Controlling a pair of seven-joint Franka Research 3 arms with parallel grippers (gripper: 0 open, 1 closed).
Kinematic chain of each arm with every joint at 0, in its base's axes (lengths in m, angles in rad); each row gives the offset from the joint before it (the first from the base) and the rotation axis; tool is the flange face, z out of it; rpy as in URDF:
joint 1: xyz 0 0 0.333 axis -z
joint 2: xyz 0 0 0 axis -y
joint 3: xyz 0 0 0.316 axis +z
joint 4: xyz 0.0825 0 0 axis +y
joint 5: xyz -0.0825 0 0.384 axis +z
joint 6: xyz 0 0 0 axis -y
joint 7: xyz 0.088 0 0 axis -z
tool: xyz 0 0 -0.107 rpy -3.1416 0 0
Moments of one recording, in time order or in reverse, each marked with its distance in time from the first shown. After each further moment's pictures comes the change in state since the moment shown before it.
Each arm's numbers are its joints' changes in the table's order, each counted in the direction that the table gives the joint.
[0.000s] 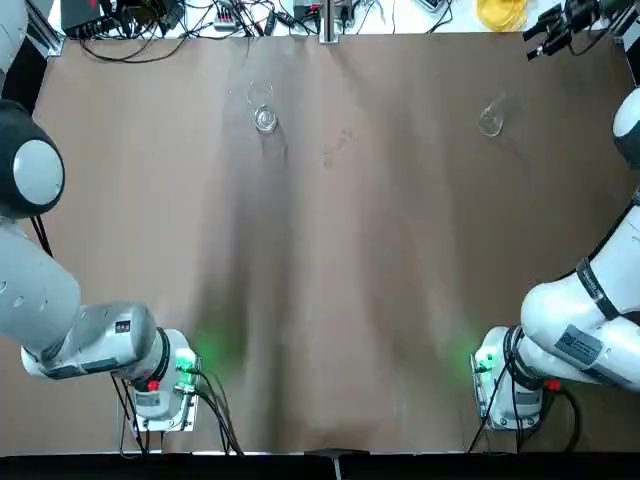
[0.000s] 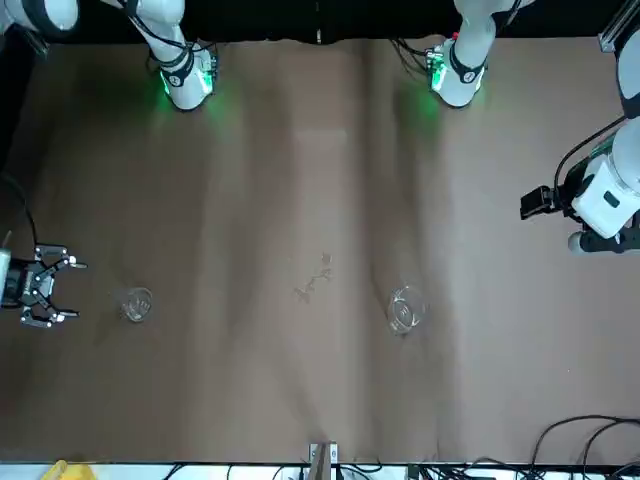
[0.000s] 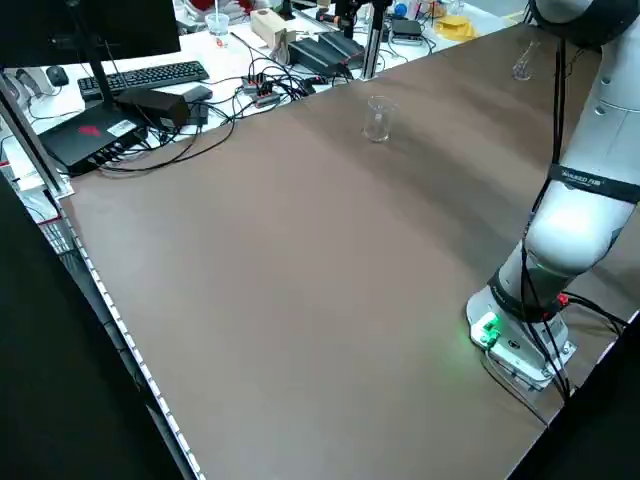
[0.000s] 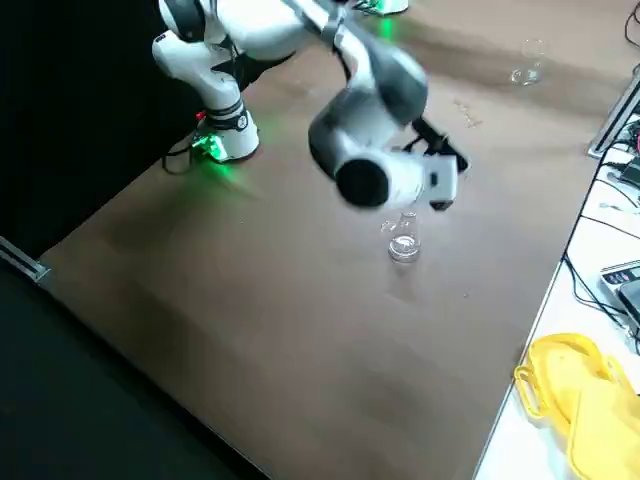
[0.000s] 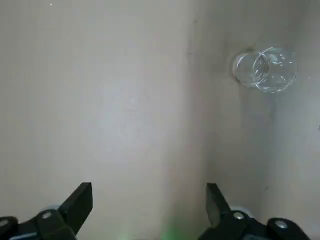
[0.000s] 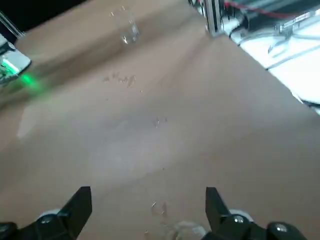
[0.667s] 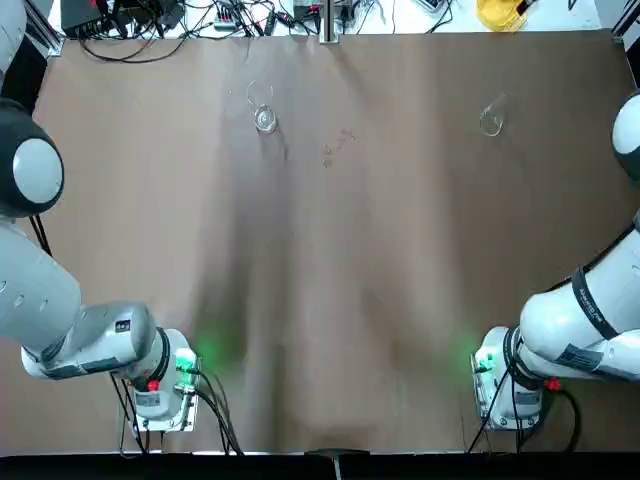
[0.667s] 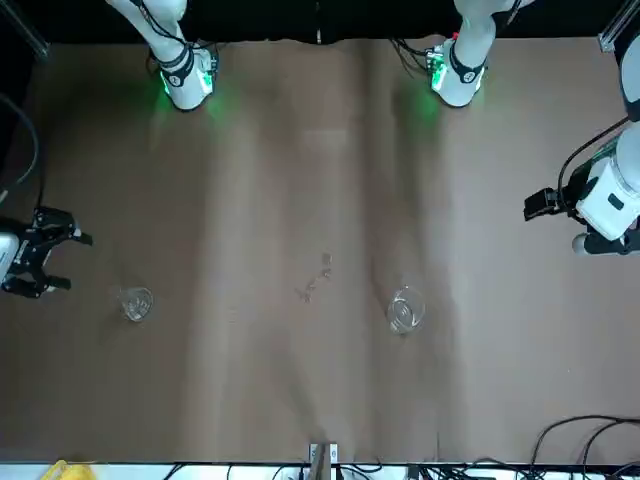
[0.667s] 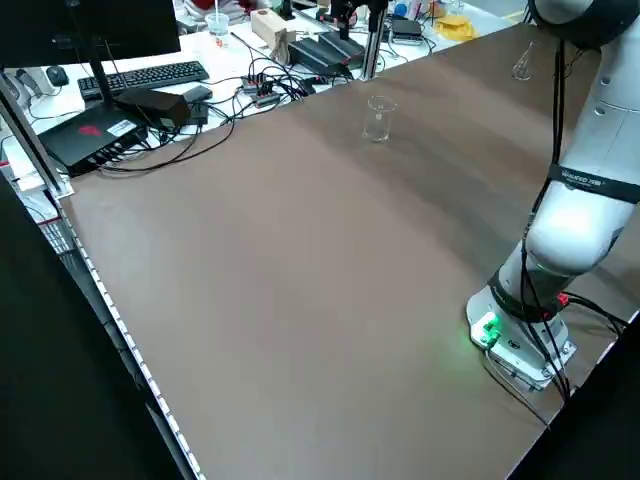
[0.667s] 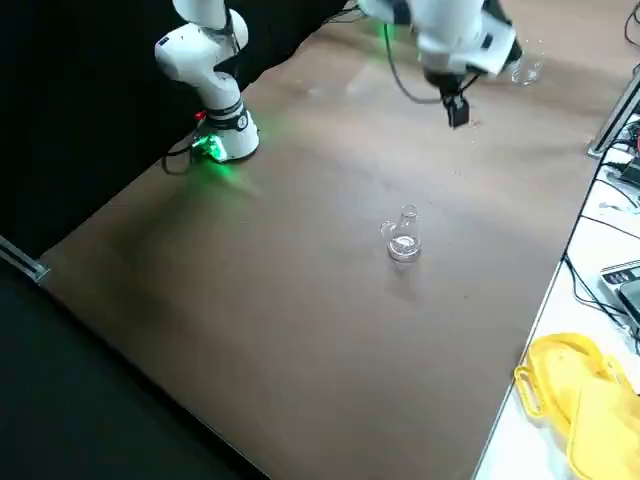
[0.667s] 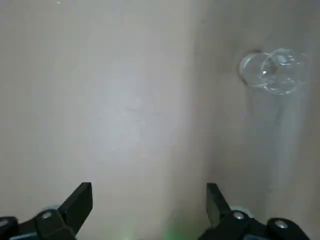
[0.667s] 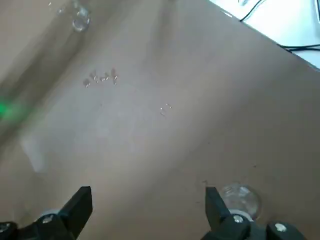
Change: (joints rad) left arm -0.010 -0.002 0.004 0.003 0.036 0.001 0.003; right arm -0.218 0.261 0.007 0.000 -0.275 -0.002 0.748
